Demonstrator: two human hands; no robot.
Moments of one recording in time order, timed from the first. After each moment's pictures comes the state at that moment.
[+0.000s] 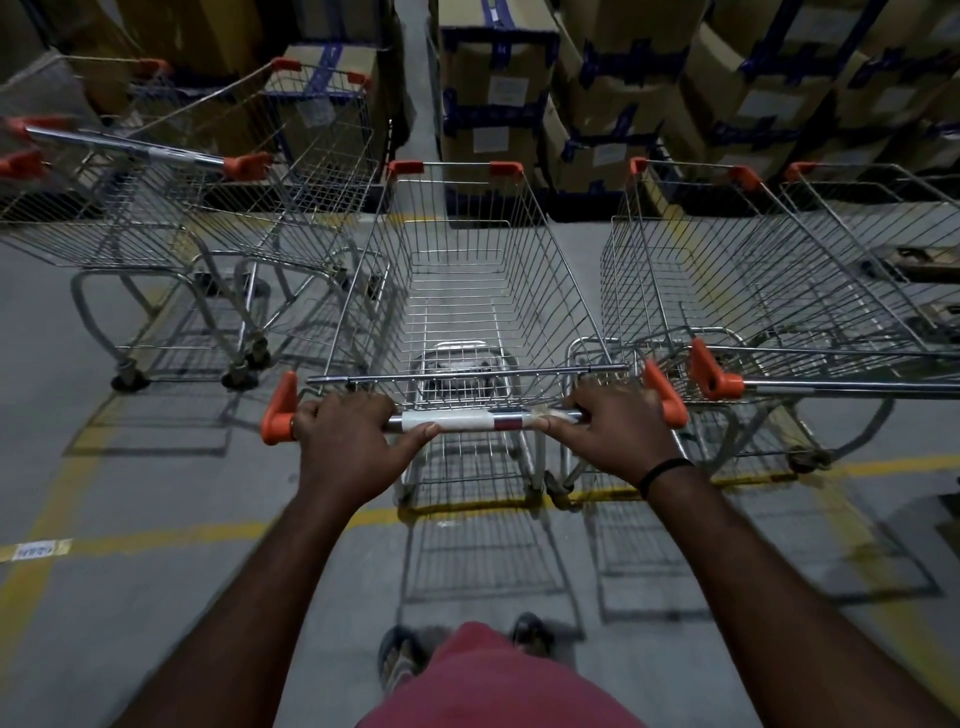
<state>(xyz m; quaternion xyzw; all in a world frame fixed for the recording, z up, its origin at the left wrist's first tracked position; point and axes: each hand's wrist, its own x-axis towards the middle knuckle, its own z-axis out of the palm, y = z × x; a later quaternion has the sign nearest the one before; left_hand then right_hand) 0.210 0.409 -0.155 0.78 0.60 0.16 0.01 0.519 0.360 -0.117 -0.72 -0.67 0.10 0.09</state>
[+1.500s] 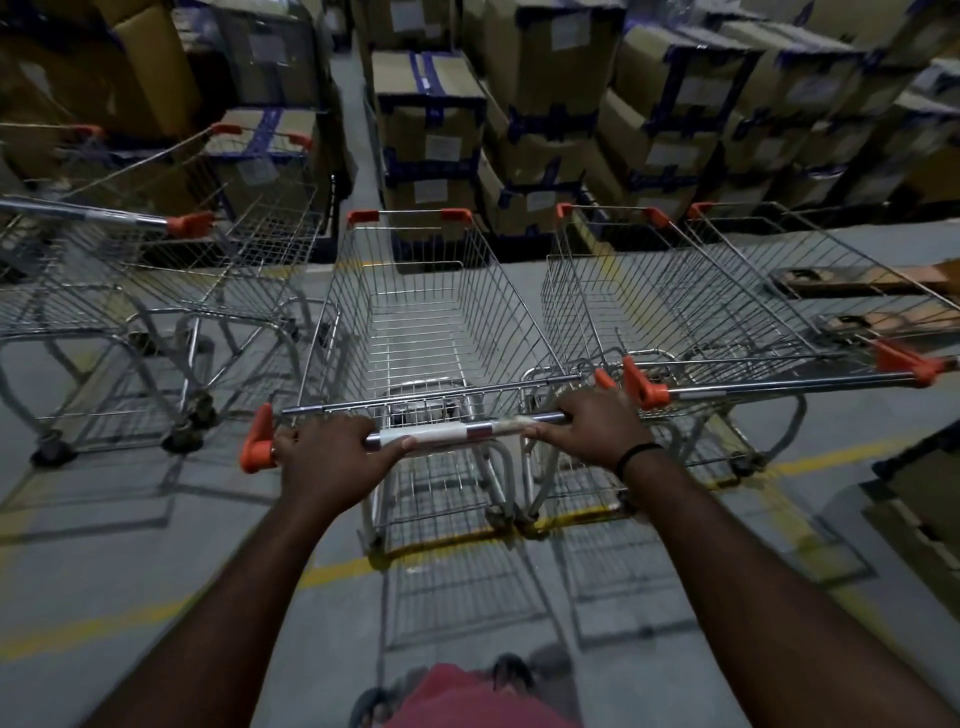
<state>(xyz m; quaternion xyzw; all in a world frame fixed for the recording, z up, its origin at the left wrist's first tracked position) 0.227 0.441 -0.154 0.81 0.57 0.14 0.08 0.568 0.370 -0.117 -0.74 -0.67 0.06 0.03</state>
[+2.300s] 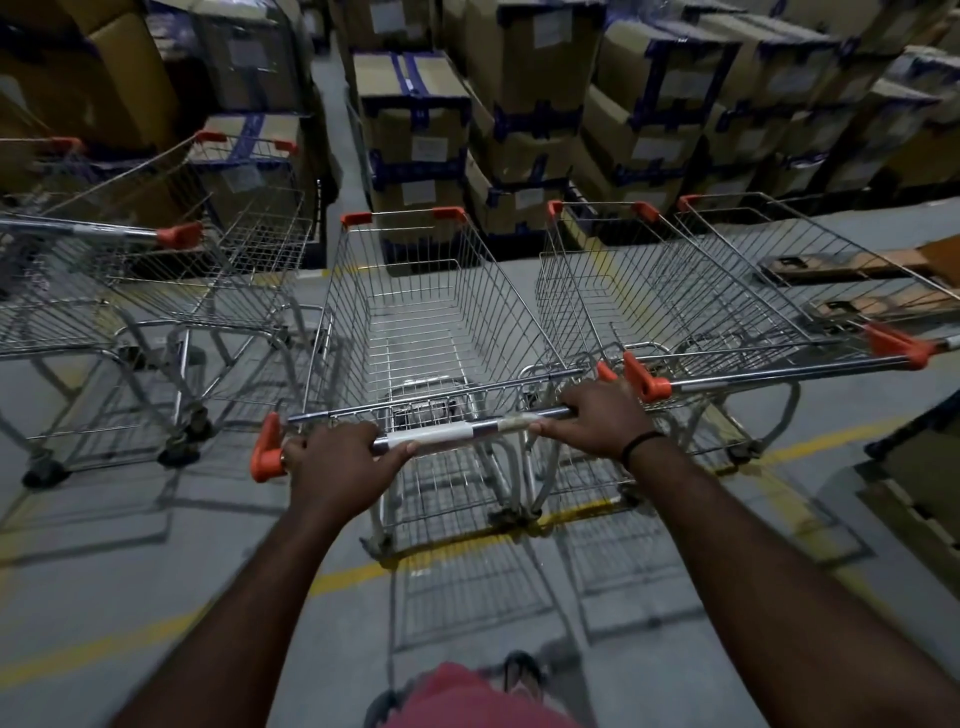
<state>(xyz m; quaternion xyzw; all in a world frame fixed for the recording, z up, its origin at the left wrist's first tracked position) 0.233 0.432 -0.134 0.80 0.58 0.09 0.08 0.561 0.370 -0.106 -0.74 -0.67 0.07 0.04</state>
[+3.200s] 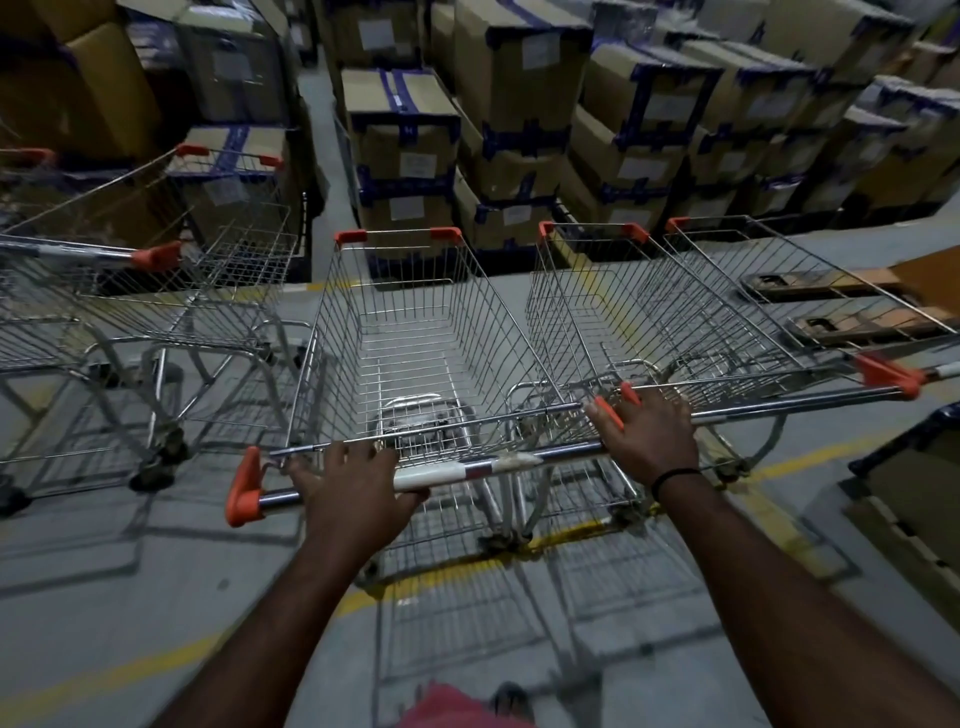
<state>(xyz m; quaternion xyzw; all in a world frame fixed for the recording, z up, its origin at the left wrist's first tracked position) 0.264 0.437 -0.133 0.82 0.57 0.00 0.03 0.621 0.368 -0.129 -0.85 -0.52 0.00 0.03</state>
